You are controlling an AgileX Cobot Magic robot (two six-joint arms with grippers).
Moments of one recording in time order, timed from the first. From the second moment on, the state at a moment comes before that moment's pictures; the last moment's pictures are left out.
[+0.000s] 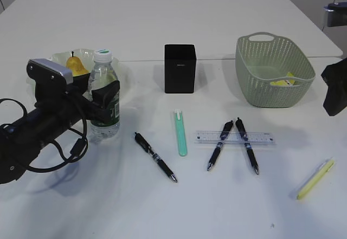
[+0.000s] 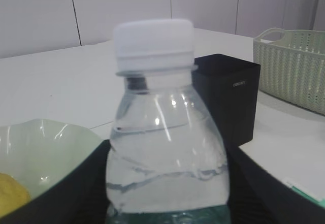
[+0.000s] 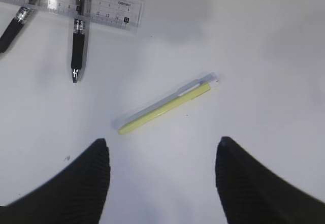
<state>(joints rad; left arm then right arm) -0.28 2.14 -0.71 0.22 -1.30 -0.03 0.07 1.52 -1.23 -0.01 1.16 -0.07</state>
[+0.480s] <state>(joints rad) -0.27 2.11 -0.70 0.22 -1.25 -0.03 0.07 1.52 -1.23 -0.02 1.16 -0.07</state>
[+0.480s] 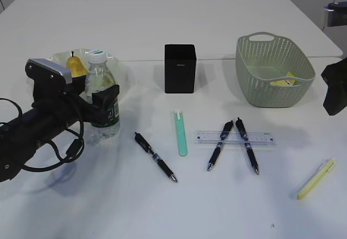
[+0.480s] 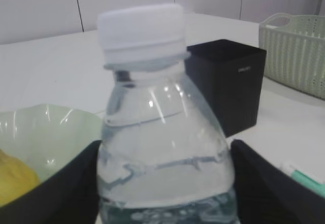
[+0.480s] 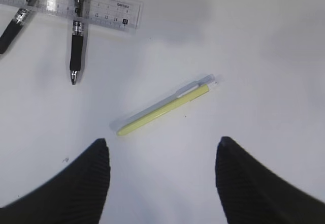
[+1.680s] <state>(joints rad) -0.26 1.80 -0.69 0.27 -1.15 -0.03 0.07 1.52 -1.23 -0.02 1.17 -0.07</state>
